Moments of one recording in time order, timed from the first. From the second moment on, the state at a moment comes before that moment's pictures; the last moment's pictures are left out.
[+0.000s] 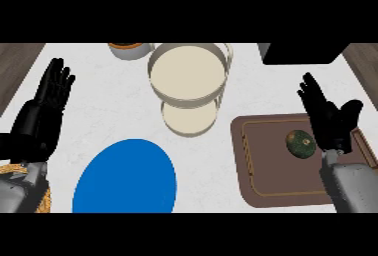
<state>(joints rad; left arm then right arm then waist) -0.22 0.51 -0.20 -1.66 0.29 0.35 0.01 -0.27 -0.28 0.02 -1.38 -0.11 -0.14 0.13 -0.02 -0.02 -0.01</state>
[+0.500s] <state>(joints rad) 0.02 0.42 -0.26 -1.51 0.27 0.41 0.04 -0.20 -0.43 -0.33 -1.41 -0.07 -0.37 0.00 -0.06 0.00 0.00</state>
